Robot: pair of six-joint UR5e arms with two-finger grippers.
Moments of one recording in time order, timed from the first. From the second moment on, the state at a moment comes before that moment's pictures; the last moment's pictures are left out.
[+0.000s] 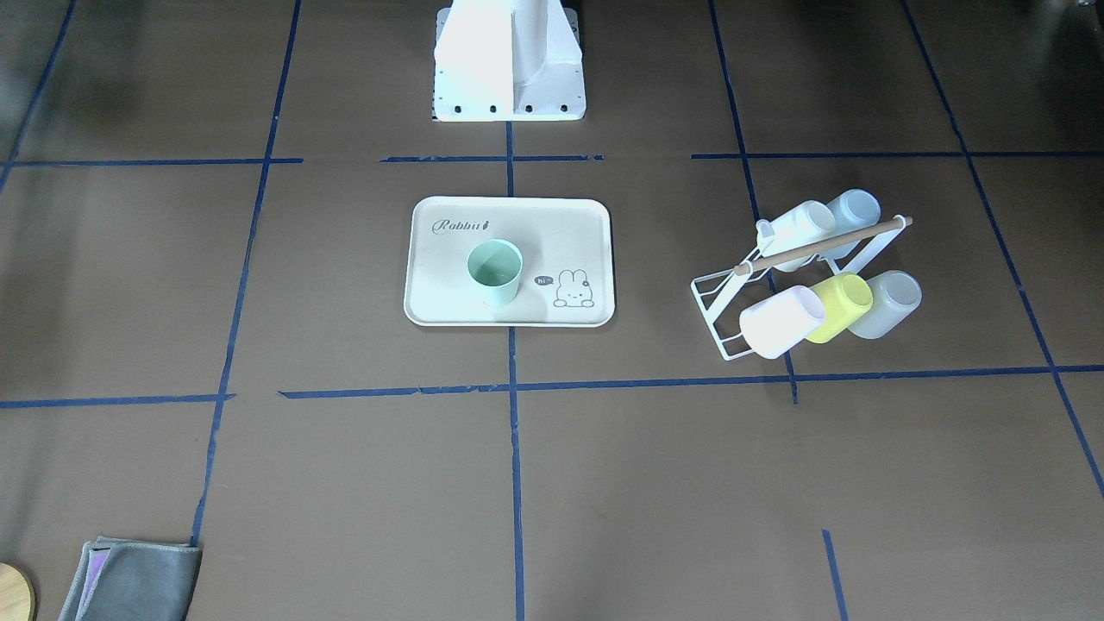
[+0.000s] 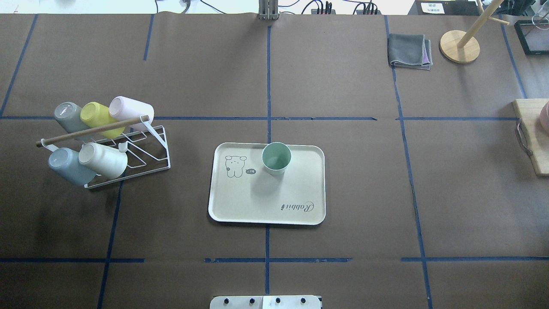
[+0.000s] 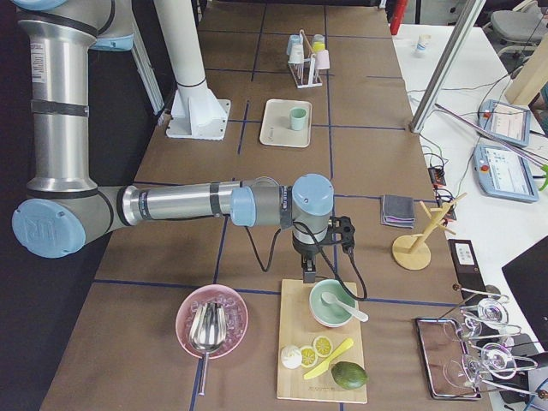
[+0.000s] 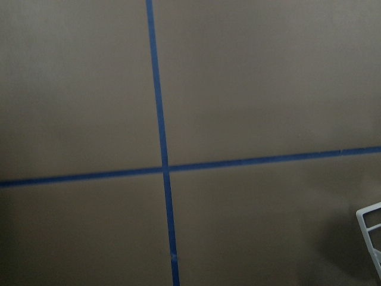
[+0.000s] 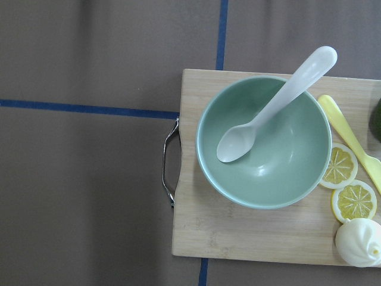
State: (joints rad) left arm -1.57 -1.67 -1.70 -1.34 -2.39 0.00; right arm 1.55 -1.62 1.76 -1.65 2.33 -0.04
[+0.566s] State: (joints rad) left arm -1.58 -1.49 -1.78 -1.32 -2.40 -0.02; right arm 1.54 -1.59 1.75 -1.74 2.33 -0.15
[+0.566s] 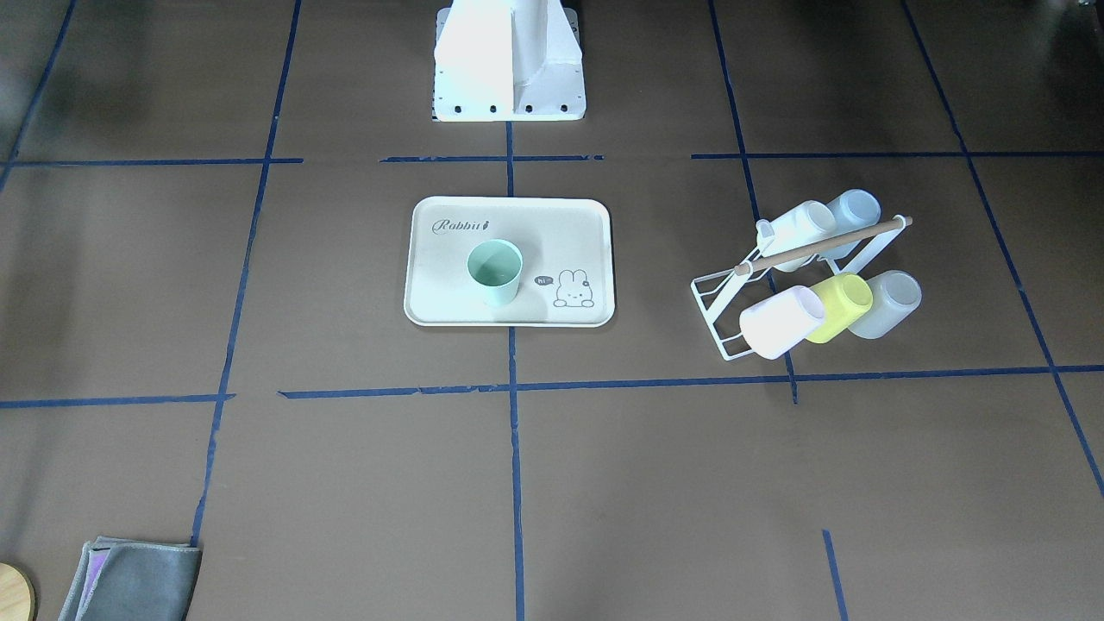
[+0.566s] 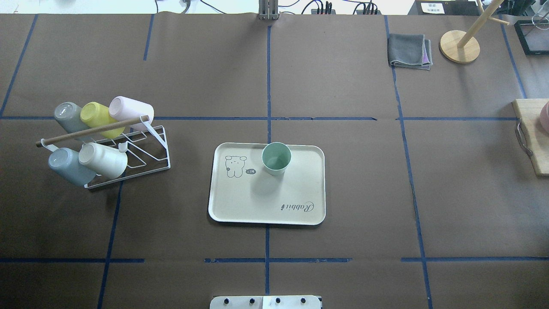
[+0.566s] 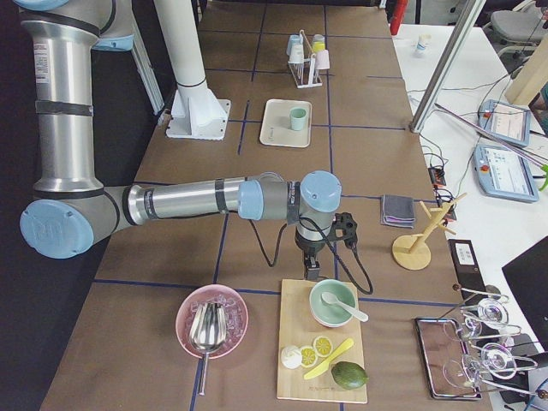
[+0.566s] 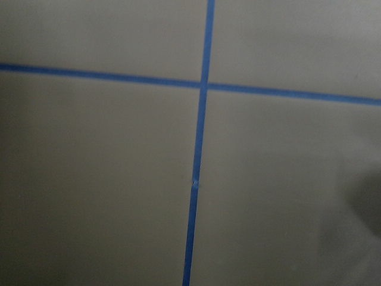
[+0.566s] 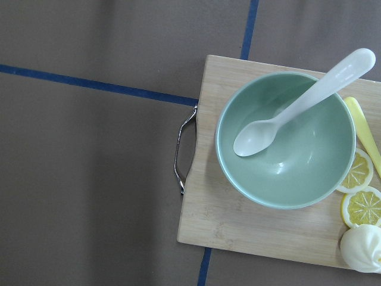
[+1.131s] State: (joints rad) left arm -1.58 -1.44 -1.83 -1.33 -2.37 -0.01; right arm 1.53 -1.59 1.75 -1.75 2.33 -0.18
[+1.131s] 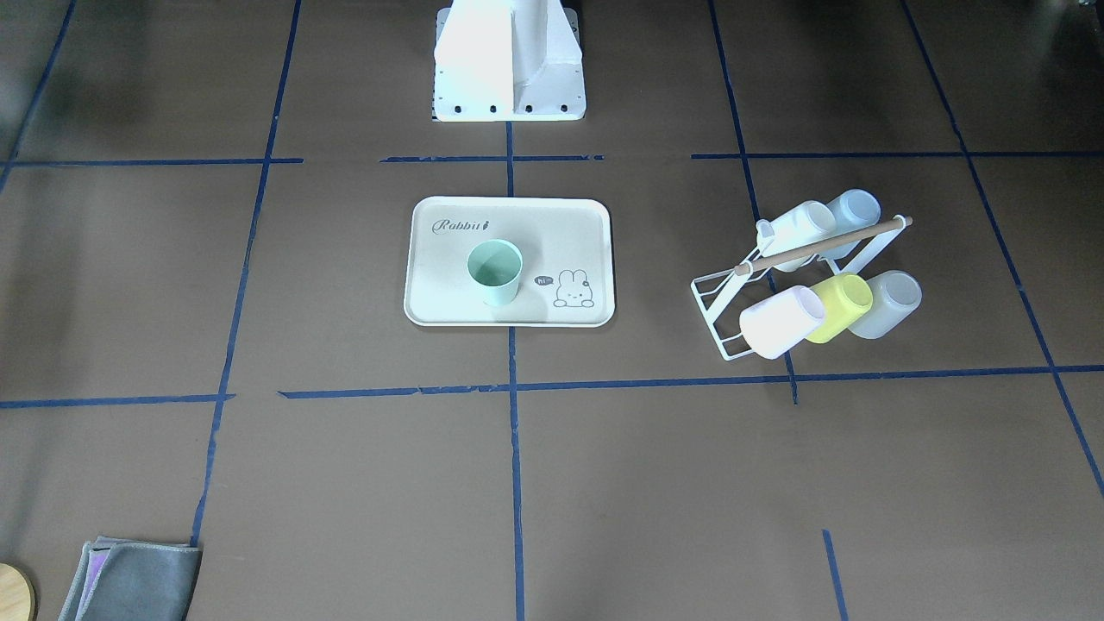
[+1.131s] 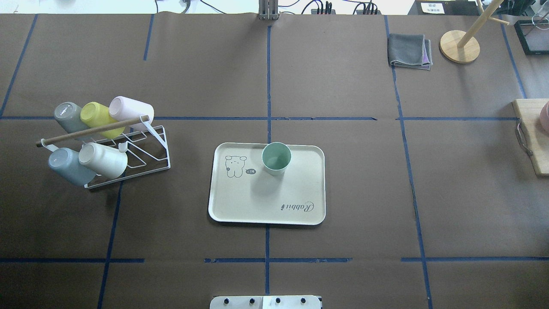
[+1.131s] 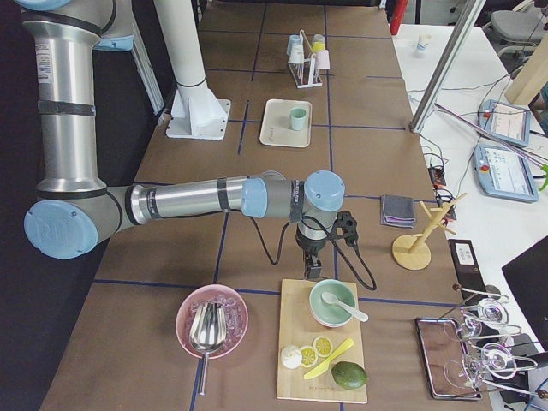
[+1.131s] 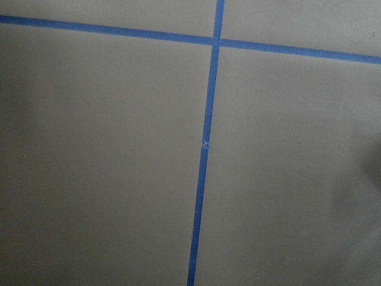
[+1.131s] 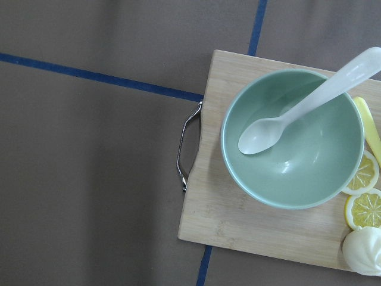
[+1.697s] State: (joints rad) left arm -1.57 -1.45 -1.80 -1.41 -2.34 -0.01; right arm 1.53 -1.59 1.75 -1.75 2.32 -0.20
